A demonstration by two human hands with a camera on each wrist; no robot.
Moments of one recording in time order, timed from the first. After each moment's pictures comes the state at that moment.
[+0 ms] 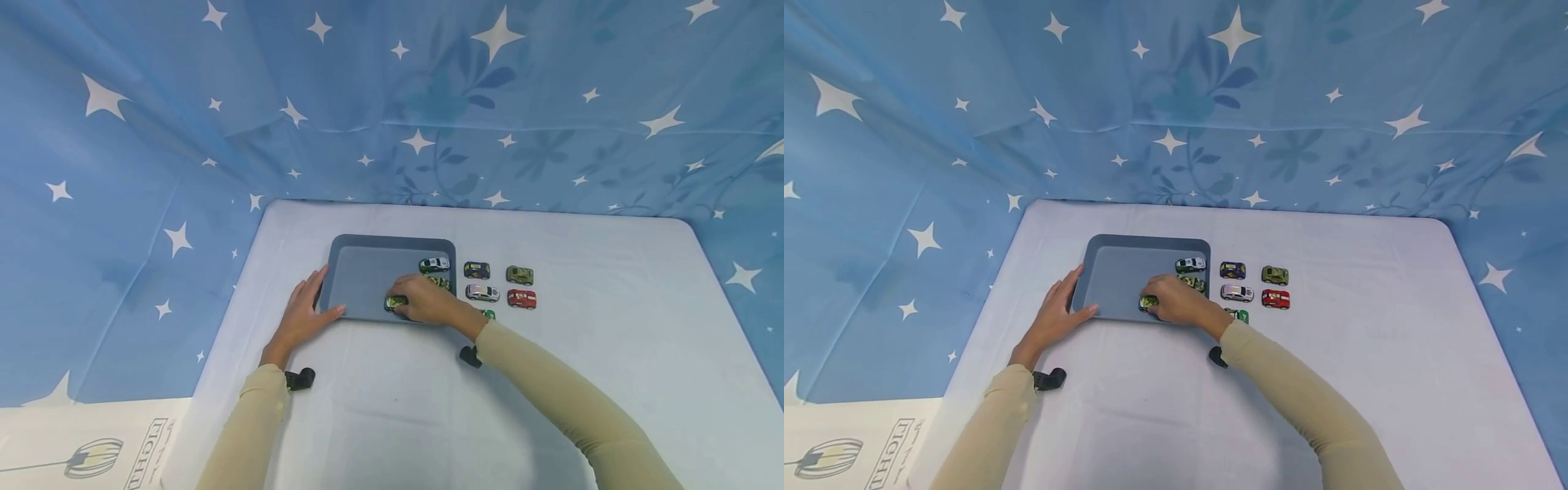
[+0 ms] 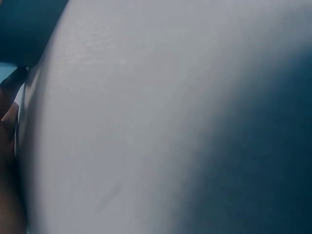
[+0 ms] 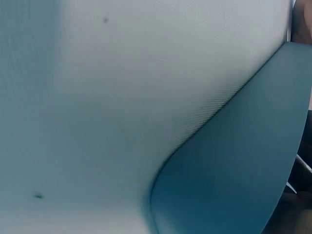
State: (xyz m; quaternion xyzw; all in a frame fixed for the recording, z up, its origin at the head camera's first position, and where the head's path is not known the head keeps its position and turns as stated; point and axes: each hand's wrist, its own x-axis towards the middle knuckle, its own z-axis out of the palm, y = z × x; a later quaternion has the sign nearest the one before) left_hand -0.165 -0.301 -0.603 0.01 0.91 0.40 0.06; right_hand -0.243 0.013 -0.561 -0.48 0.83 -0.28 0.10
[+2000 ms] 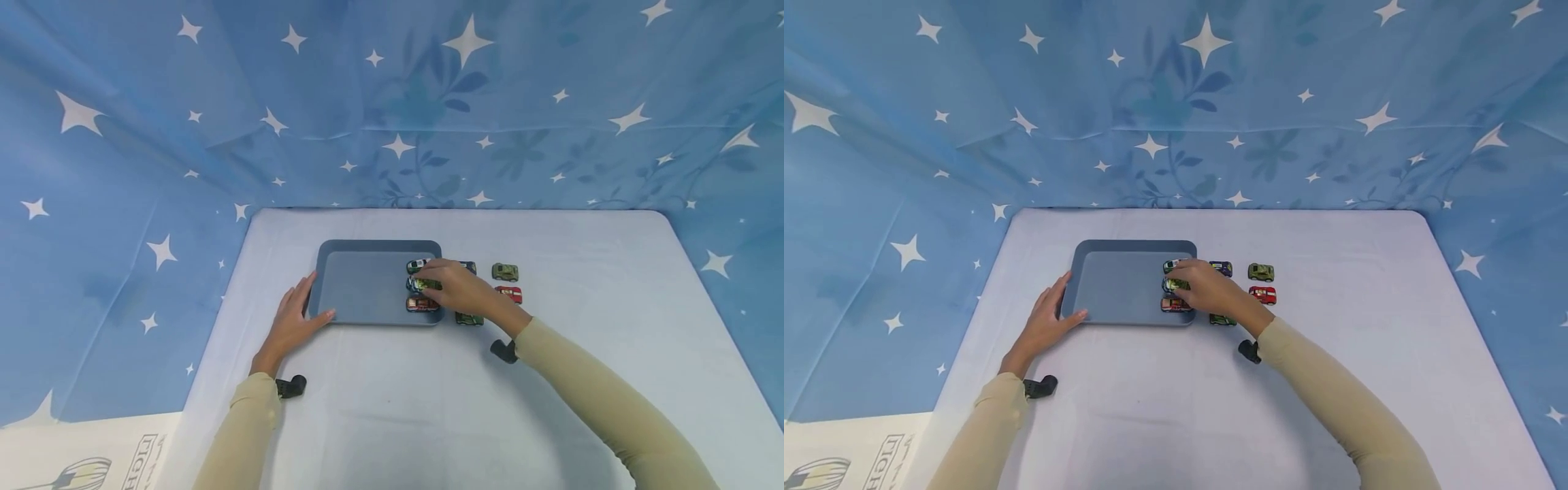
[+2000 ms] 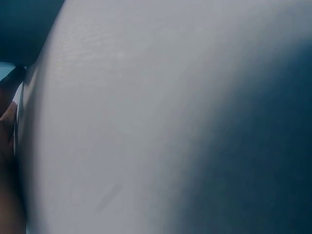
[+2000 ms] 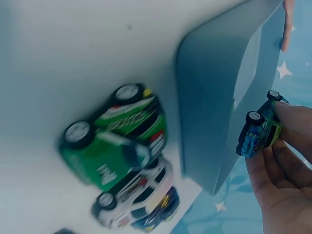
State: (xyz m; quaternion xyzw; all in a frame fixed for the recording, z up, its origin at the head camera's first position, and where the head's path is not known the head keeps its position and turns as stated) left_hand -0.164 -0.298 -0.604 0.01 0.92 0.39 0.08; right_hand -0.243 0.089 -0.522 -0.41 0.87 -0.28 0.07
